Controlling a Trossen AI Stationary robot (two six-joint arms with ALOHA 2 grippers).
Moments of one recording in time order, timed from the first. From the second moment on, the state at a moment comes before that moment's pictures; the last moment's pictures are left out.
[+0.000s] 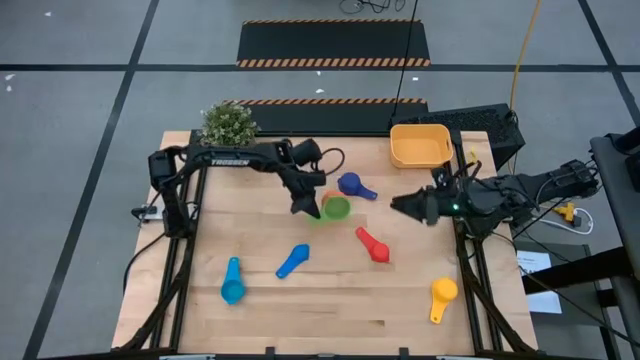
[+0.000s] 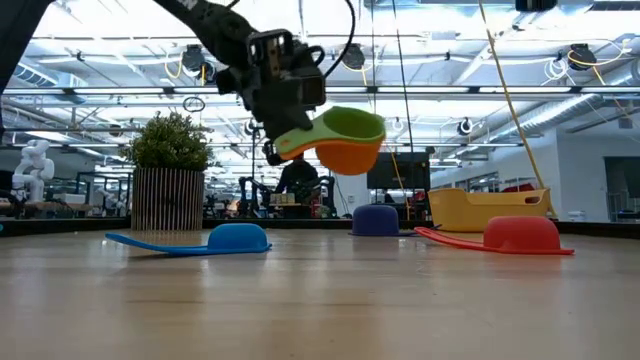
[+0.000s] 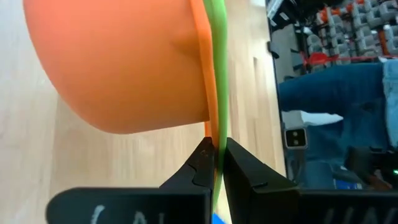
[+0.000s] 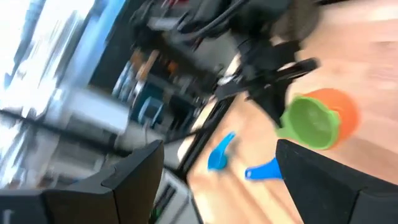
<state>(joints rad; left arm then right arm) 0.36 1.83 1.30 -0.55 0.90 -0.01 0.29 0.78 0.89 -0.38 0.41 1.16</state>
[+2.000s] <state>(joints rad) 0.39 1.83 0.96 -0.25 0.70 -0.40 -0.69 0.88 0.60 -0.10 -0.84 1.05</state>
